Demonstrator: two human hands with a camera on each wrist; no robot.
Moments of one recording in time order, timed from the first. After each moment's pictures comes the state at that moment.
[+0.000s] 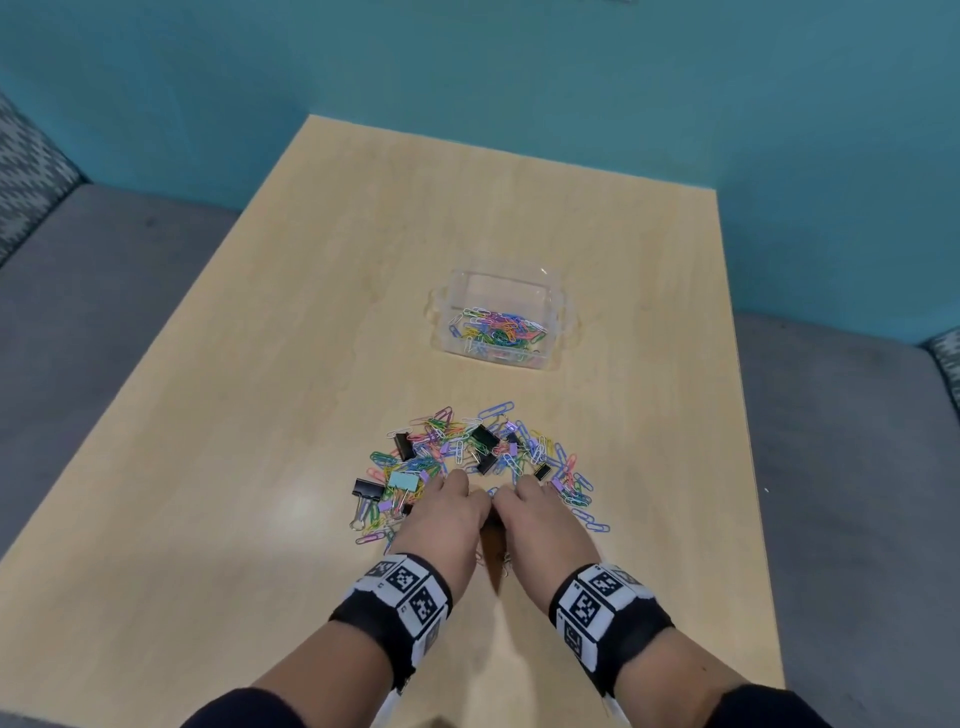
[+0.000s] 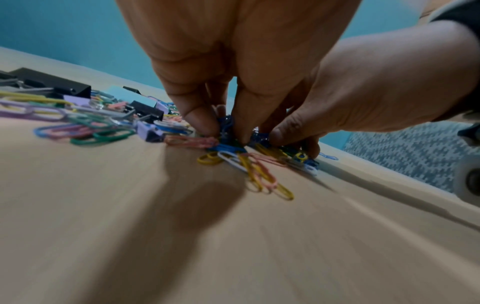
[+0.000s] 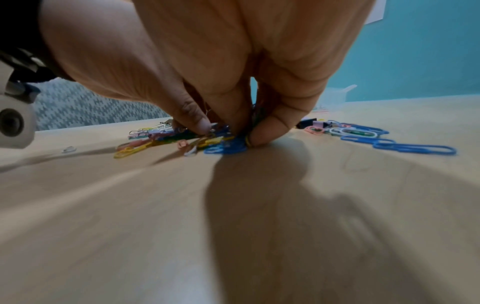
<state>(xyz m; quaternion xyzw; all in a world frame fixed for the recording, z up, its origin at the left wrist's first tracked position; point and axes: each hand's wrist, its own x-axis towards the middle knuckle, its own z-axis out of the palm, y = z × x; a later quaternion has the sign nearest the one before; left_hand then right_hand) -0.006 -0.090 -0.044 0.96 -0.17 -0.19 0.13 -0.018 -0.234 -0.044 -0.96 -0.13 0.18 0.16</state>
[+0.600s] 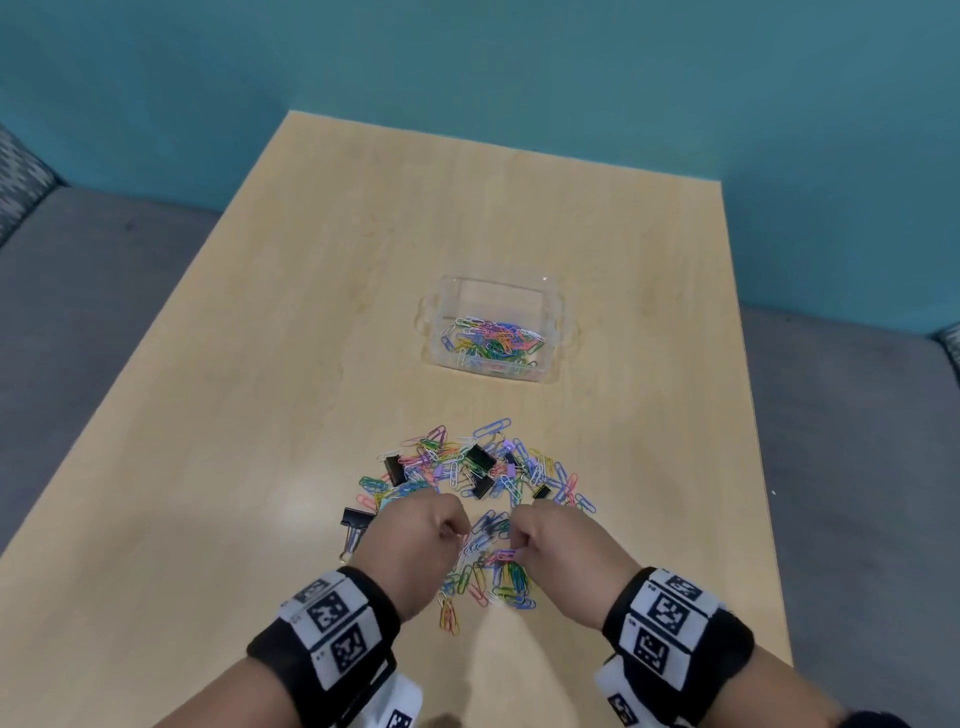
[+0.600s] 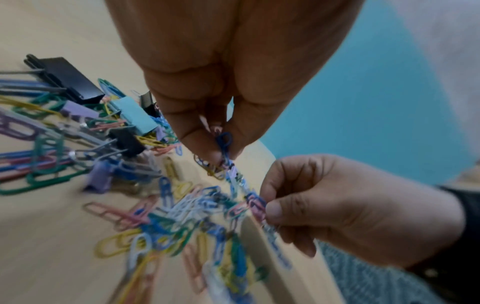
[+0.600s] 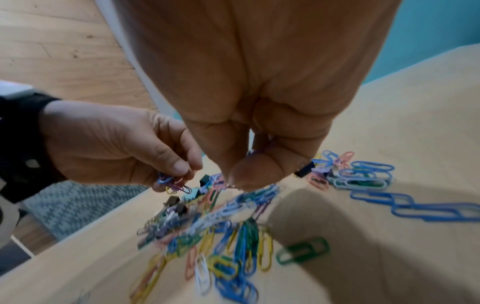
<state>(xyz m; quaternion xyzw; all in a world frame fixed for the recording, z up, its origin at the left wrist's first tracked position) 0.018 -0.067 -0.018 0.92 -0.06 -0.22 0.33 0.008 -0.260 -0.011 -0.91 -0.08 0.30 0.26</state>
